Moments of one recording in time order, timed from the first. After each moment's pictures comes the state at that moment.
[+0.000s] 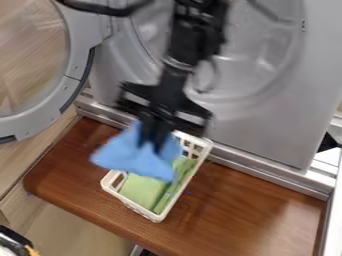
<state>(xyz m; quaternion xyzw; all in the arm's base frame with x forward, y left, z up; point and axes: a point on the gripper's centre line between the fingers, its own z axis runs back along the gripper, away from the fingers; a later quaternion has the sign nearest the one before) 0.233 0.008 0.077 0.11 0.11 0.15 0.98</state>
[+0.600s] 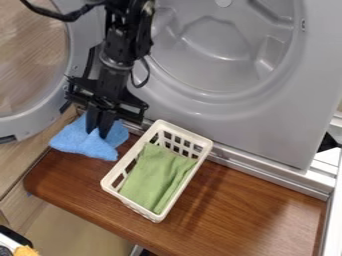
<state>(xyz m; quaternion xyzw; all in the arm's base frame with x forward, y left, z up) 0.252 0.095 0.038 0.16 0.09 0.16 0.97</state>
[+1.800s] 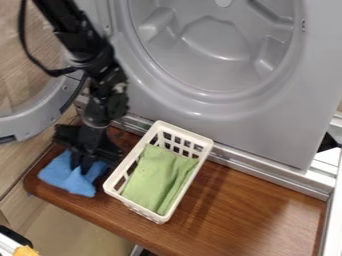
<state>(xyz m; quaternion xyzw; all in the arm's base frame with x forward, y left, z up) 0.234 0.138 -0.046 0.19 0.05 0.15 0.97</state>
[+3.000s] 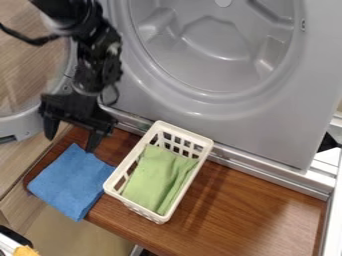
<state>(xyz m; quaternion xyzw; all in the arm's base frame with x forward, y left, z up) 0.241 0.132 0.020 0.21 0.02 0.20 0.96</state>
